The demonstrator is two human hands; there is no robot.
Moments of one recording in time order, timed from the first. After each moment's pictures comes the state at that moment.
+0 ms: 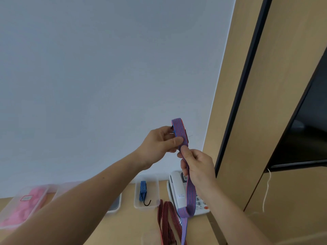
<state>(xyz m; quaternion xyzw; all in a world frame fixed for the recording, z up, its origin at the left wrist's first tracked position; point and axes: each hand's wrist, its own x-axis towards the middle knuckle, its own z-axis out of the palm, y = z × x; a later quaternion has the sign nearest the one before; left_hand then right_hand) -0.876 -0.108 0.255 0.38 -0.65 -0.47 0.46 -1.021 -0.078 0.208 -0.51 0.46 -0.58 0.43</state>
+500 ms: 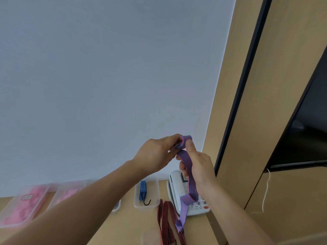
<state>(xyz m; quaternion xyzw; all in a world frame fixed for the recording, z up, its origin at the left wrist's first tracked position) -0.871 -0.107 0.232 0.36 -0.85 0.06 0.38 -1.025 -0.072 0.217 -0.48 0.46 -0.55 0.50</state>
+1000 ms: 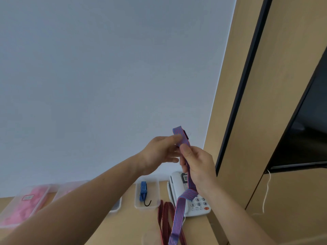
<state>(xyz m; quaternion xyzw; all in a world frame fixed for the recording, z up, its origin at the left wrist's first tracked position) -0.878 -0.098 0.255 0.37 -0.60 -0.59 0.39 -1.022 -0.074 0.219 -0.56 0.41 -0.59 0.42</state>
